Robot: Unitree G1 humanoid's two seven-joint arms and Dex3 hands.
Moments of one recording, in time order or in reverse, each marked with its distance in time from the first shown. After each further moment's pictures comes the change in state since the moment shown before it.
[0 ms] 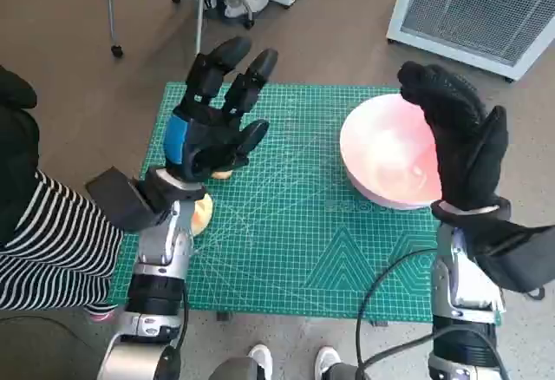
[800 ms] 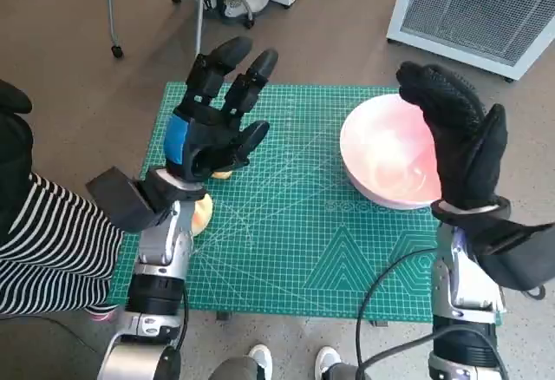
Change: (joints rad) left arm 0.000 0.000 0.000 0.006 0.001 0.000 0.000; right arm 0.000 0.000 -0.001 -0.005 0.003 0.015 0.006
